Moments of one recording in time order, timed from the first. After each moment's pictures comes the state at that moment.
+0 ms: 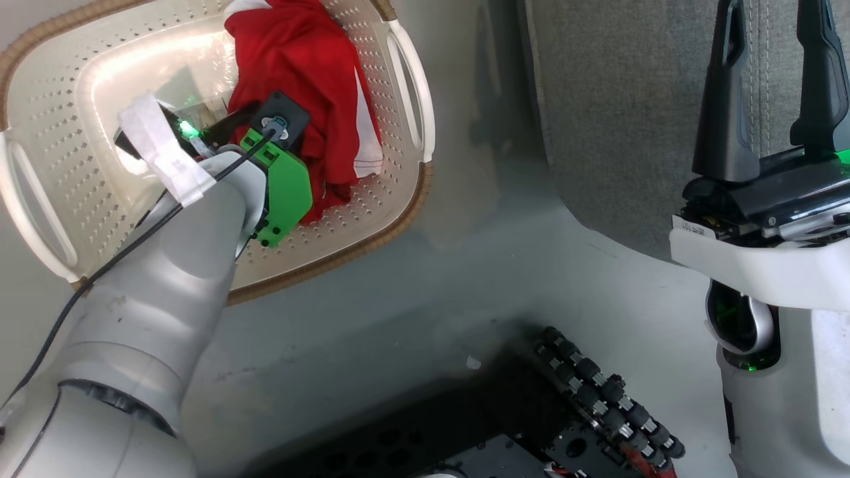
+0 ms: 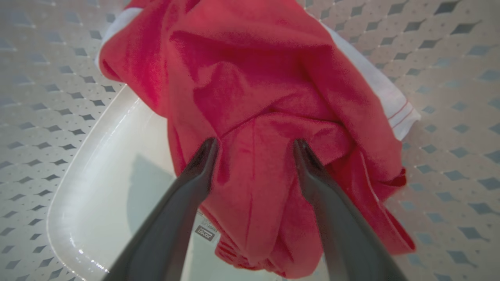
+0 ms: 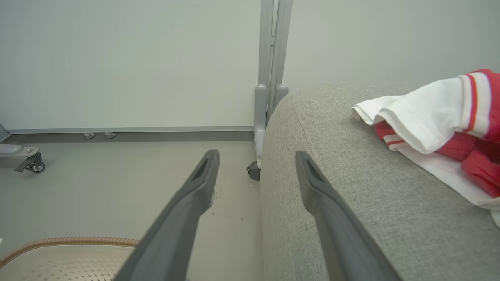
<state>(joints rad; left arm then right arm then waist) -1.13 0.10 -0.78 1.27 -0.15 -0.13 -0.06 -0.42 -0.05 0.06 -0.30 0.19 0.13 -0.26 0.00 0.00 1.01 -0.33</state>
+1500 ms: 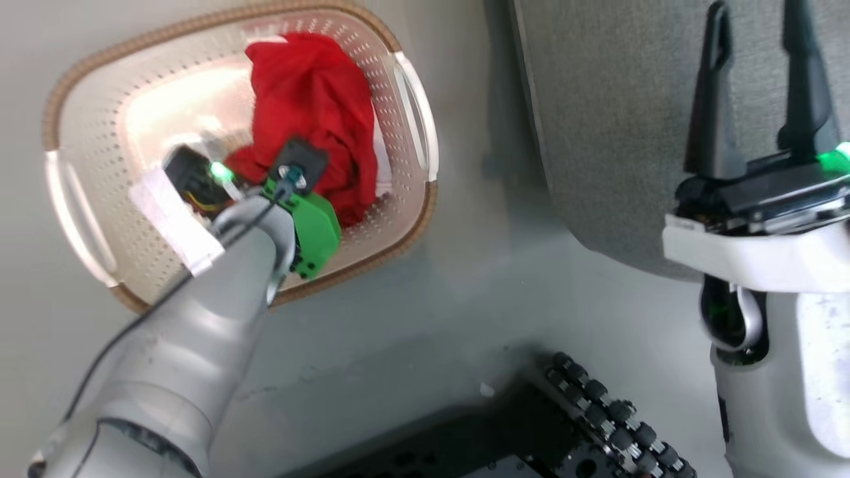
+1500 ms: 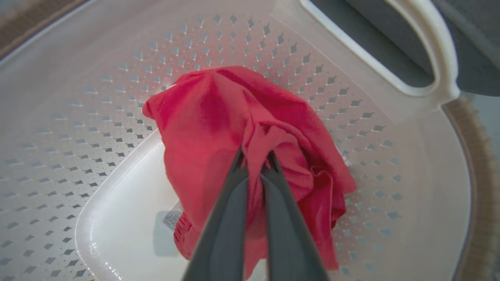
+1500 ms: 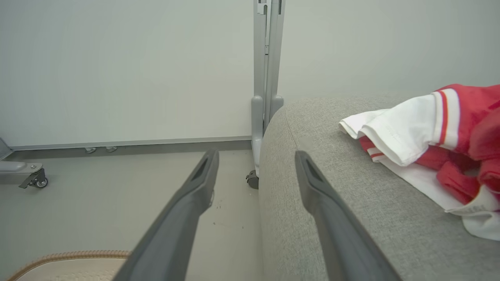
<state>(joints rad) -1.02 0.07 -0.79 1.22 -0.25 -0.06 -0.26 -0.42 -0.05 0.05 -0.23 0.20 0.13 -0.26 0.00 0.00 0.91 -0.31</state>
